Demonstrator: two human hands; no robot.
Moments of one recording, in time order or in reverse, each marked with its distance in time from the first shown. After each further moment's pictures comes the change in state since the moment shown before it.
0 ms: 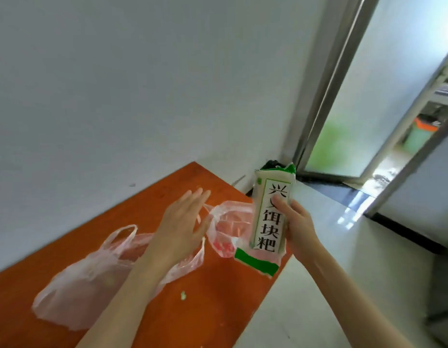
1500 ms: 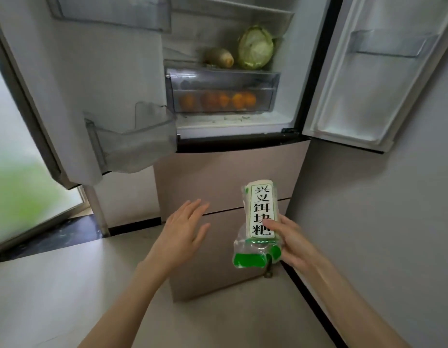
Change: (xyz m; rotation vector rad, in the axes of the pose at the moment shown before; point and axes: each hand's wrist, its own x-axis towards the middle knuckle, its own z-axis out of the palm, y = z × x) left_hand 0.042 0.917 0.367 -0.294 -0.292 1.129; right_hand -0.288 -0.117 -0.887 0.461 0.840 -0.102
